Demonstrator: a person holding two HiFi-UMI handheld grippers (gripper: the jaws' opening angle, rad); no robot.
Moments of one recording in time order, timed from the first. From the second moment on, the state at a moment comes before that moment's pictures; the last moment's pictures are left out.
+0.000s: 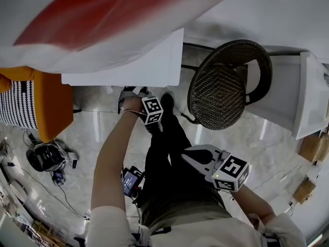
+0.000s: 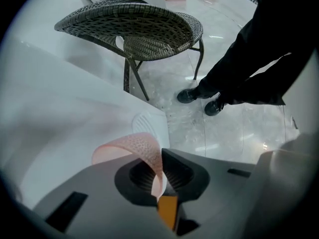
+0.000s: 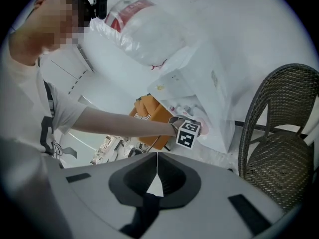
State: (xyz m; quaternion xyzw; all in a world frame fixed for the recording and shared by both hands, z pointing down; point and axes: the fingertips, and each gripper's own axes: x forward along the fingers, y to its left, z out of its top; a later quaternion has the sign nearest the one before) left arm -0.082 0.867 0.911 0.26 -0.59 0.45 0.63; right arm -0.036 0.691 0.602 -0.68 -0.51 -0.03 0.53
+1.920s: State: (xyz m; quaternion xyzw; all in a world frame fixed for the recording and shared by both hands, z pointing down) left arm -0.075 0.774 0.544 0.12 -0.94 -0.01 0.32; right arm -0.034 0.681 0.496 -0.66 -0.62 0.01 0.42
